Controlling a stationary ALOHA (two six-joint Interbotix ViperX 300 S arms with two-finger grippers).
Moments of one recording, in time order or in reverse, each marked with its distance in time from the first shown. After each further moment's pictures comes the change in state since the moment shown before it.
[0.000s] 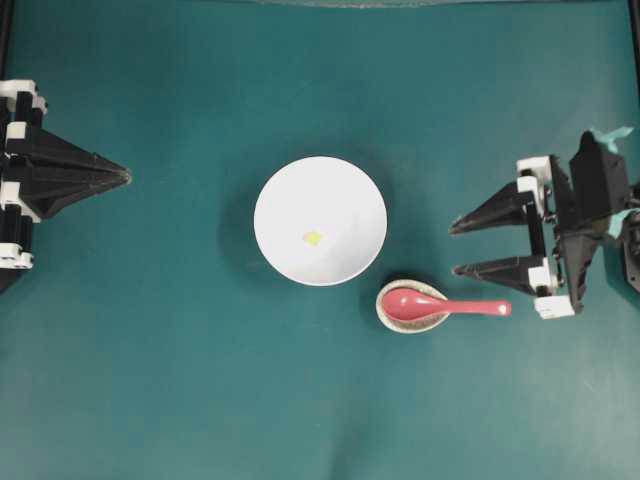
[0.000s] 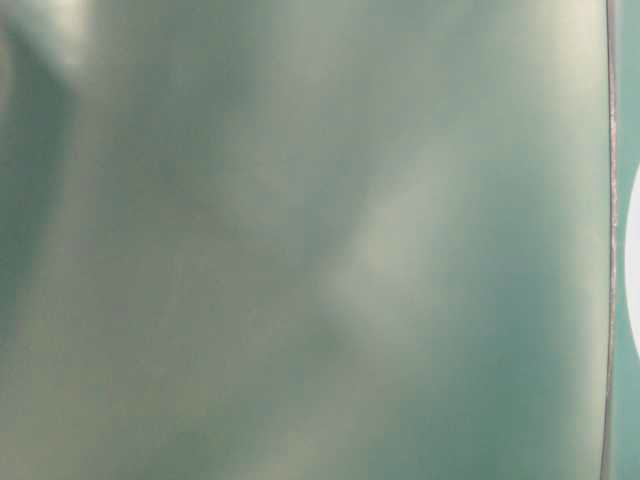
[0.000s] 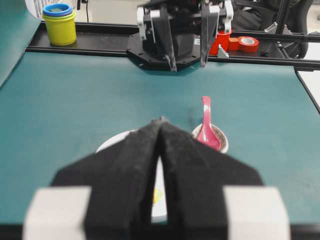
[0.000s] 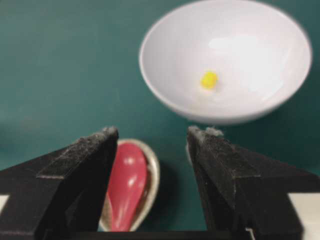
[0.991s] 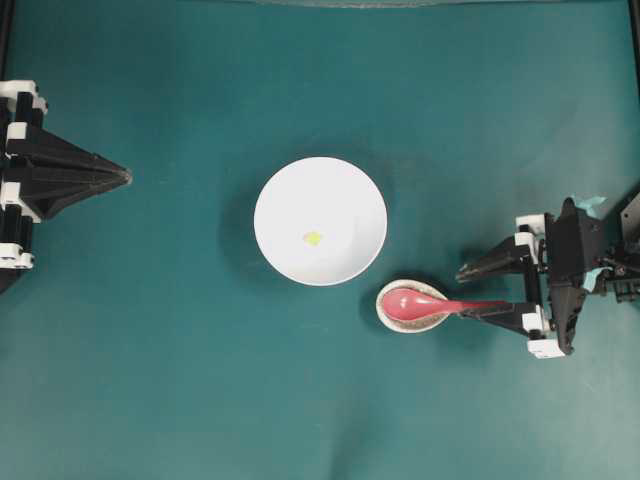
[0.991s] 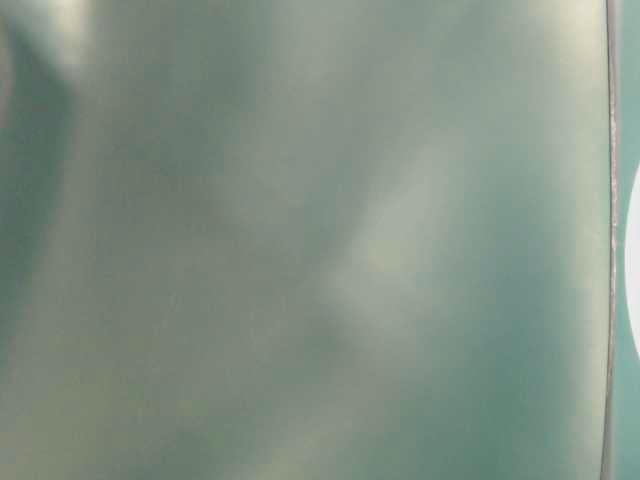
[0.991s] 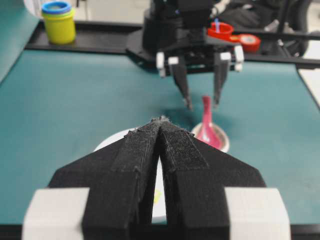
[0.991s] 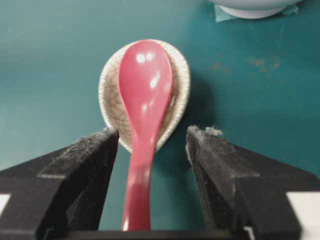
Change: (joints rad) left arm 0.002 0.000 0.000 0.000 0.000 -0.002; right arm 0.310 0.433 0.110 0.319 -0.492 0.002
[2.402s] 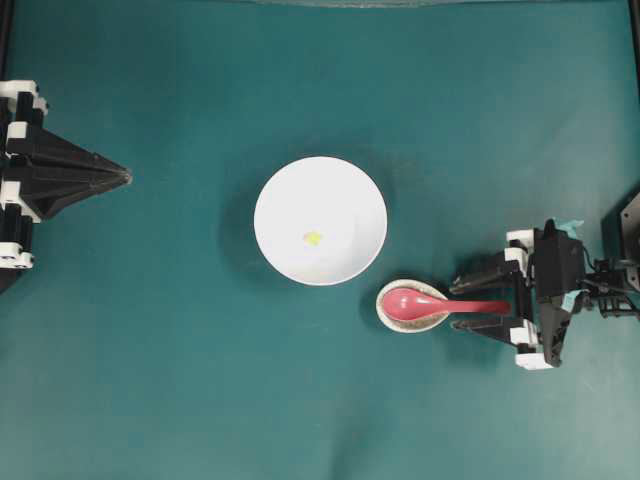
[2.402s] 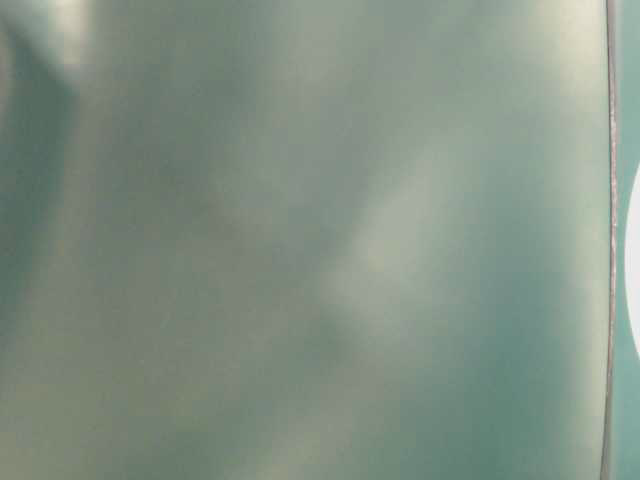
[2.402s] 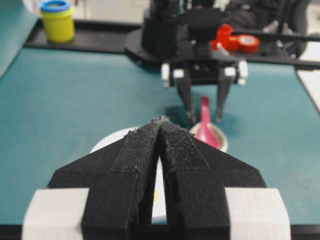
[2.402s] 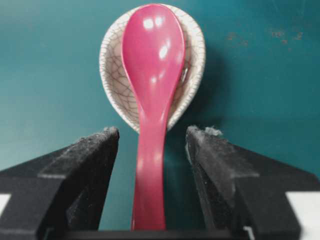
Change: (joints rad) left arm 0.000 0.002 0.000 0.000 0.000 -0.012; right arm 0.063 0.138 -0.040 0.063 -0.040 0.002
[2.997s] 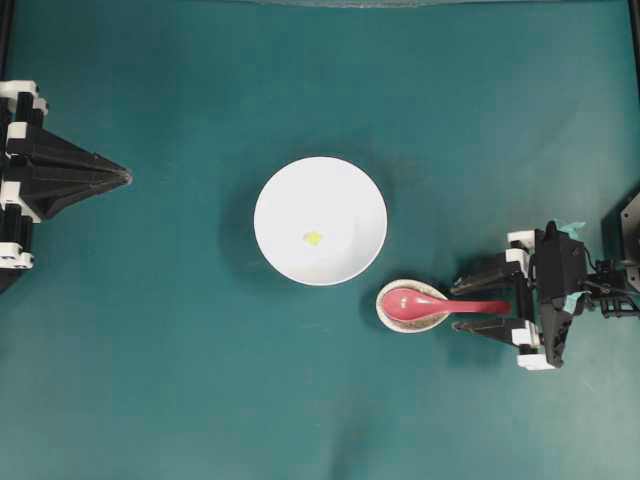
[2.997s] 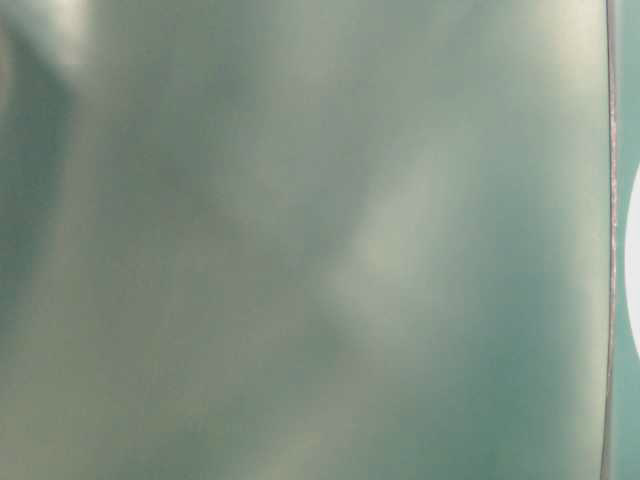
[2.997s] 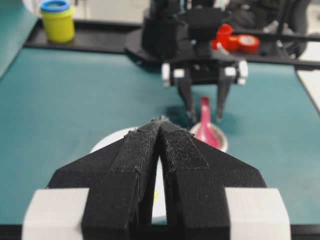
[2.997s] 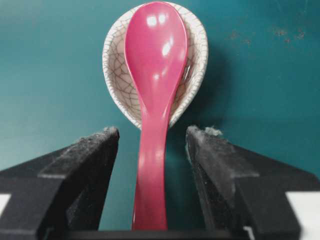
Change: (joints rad) left arm 0.000 0.000 0.000 0.000 0.000 -0.002; right arm 0.003 0.000 0.005 0.000 -0.002 -0.008
